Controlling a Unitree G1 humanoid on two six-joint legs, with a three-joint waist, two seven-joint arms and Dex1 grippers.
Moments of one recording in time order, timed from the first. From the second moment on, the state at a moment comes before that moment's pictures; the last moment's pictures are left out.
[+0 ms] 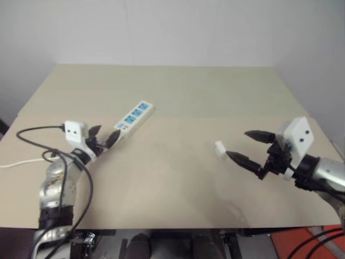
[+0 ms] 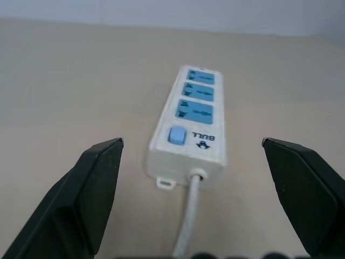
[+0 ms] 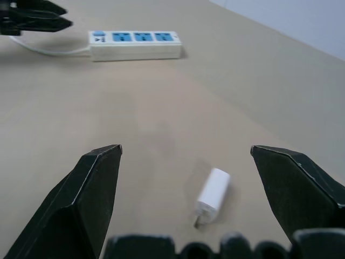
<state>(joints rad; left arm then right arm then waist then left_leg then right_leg) -0.40 0.48 0.28 0.28 -0.40 0.22 -0.61 -0.07 -0.83 -0.39 -0.76 0.70 0.84 0.60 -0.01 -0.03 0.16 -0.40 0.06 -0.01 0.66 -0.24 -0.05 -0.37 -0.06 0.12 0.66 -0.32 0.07</state>
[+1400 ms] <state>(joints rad) -0.81 0.43 0.19 1.07 -0.22 -0.19 -0.85 0.05 -0.83 -0.44 -0.85 0.72 0.86 0.47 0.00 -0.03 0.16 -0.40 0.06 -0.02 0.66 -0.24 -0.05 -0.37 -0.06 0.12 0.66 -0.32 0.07</state>
